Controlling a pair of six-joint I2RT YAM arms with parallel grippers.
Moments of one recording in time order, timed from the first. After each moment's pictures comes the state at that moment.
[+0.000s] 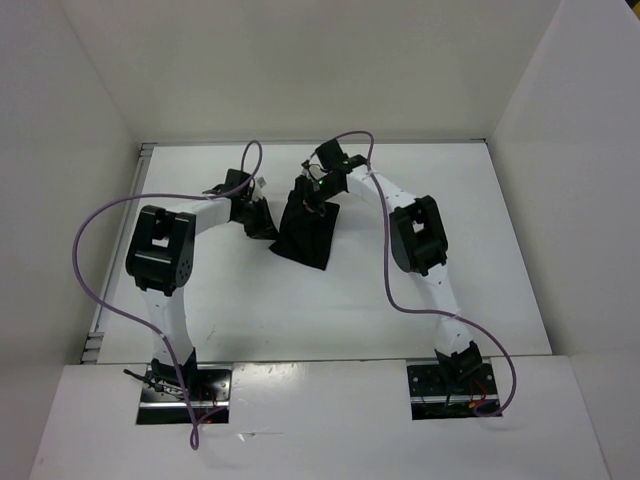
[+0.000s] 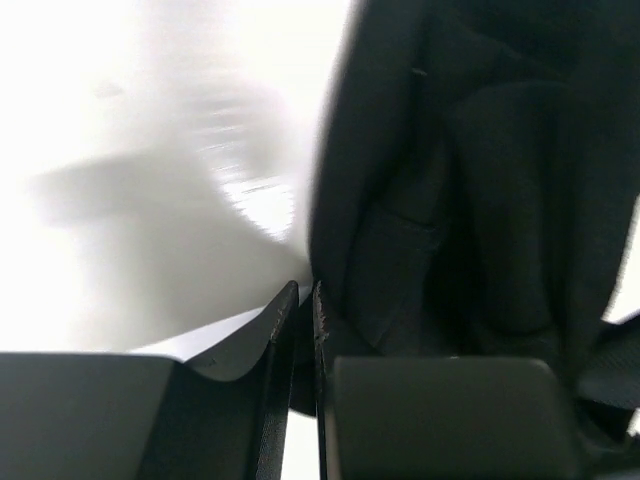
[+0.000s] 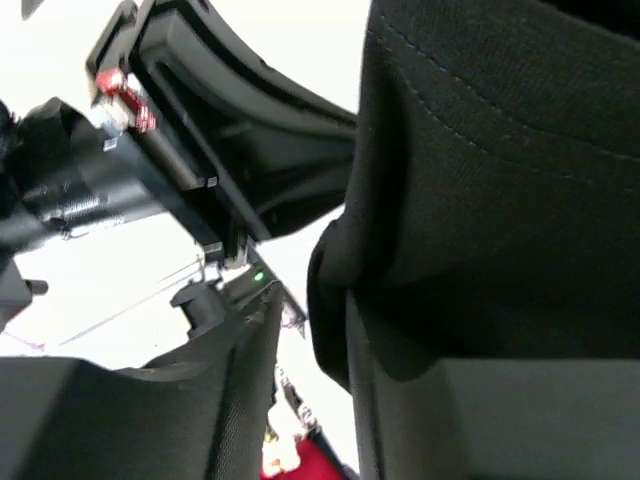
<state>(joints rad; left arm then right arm) -0.20 2.02 1.30 -0.33 0.43 -0.48 0.50 2.42 2.11 -0.73 -0.80 0.64</state>
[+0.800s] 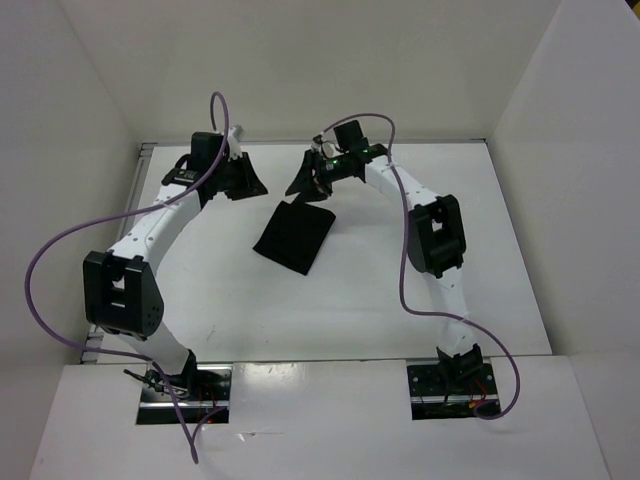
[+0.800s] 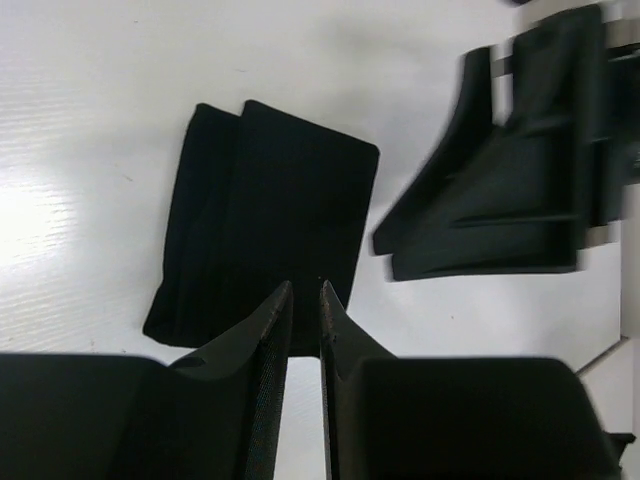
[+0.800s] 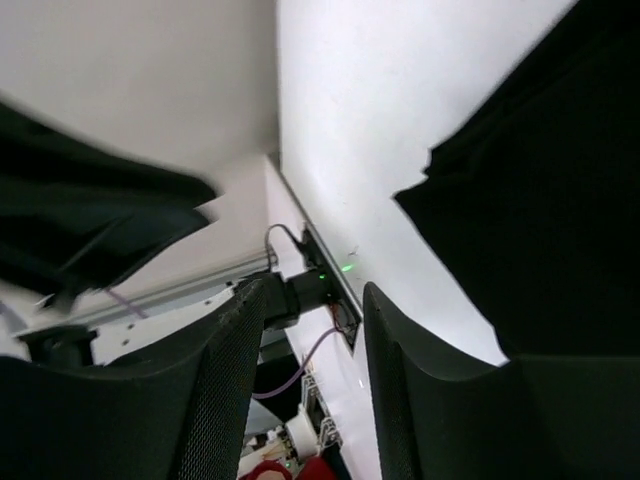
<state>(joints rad) -0.19 1.63 1.41 -0.46 0.33 -0.43 0.42 2.28 2.04 -0.53 -0.97 0.75</state>
